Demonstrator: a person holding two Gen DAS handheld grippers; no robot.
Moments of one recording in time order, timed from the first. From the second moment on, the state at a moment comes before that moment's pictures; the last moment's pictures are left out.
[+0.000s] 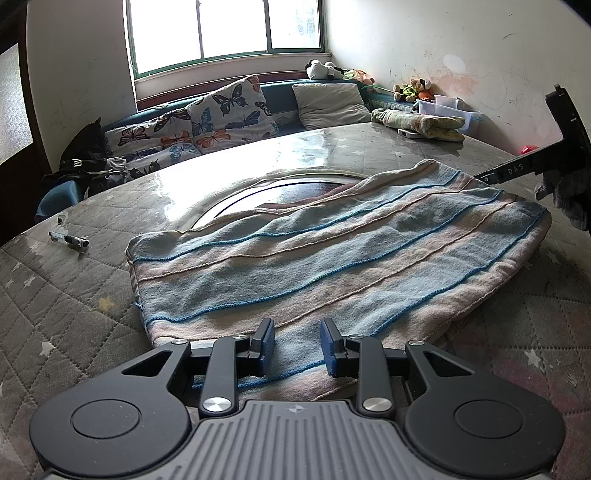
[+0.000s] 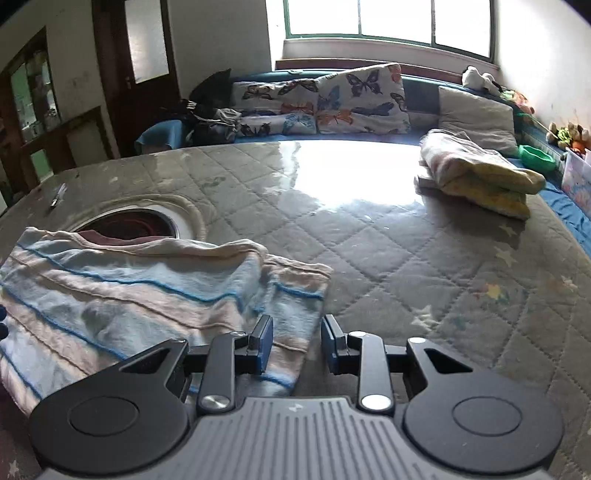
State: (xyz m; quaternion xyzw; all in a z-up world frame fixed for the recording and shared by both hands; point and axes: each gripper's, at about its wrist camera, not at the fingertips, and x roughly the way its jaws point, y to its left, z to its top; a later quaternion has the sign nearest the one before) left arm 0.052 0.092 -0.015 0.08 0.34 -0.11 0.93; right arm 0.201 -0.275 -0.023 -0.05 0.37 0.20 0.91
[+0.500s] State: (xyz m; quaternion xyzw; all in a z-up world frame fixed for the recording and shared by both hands) left arm 0.051 0.093 -0.015 0.08 0.34 -0.11 0.93; right arm 0.175 -0.245 0.000 -0.09 0.31 0.23 0.92
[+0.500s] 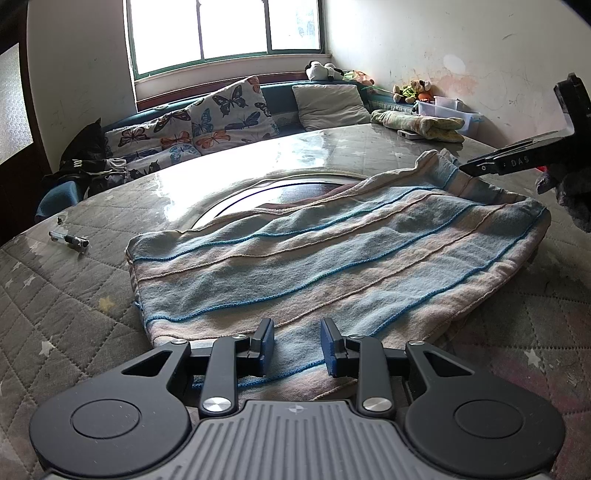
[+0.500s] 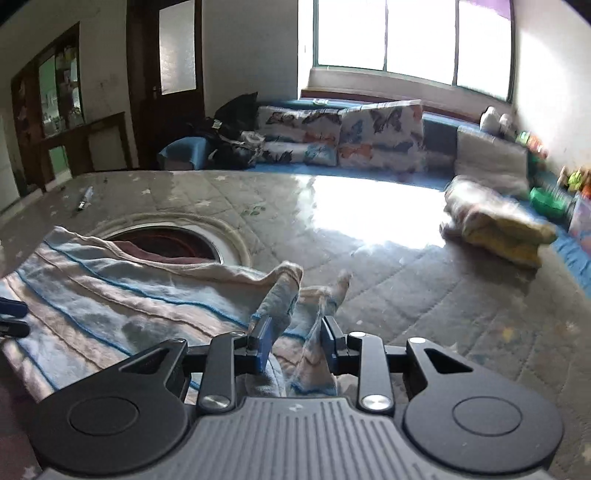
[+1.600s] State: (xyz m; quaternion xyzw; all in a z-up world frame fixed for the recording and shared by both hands) left arm 0.050 0.092 -0.016 0.07 0.34 -0.11 0.93; right arm 0.182 -0.248 0.003 -0.02 0.31 0.25 0.92
